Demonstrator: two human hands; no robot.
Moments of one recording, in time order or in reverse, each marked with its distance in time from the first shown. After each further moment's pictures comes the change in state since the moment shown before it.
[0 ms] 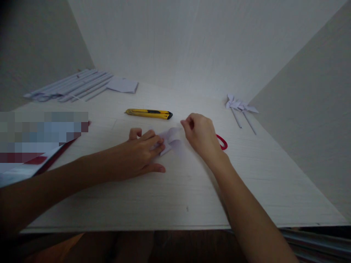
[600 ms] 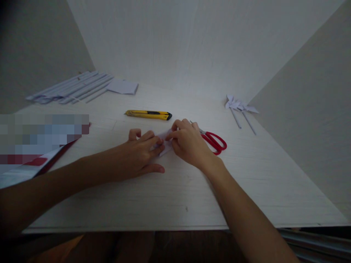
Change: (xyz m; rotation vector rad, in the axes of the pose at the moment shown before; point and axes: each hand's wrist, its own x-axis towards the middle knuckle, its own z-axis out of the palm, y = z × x) left_hand 0.001 -0.001 0.001 -0.047 0.002 -0.004; right_hand -0.012 -0.010 0.006 -0.047 -0.217 -0.358
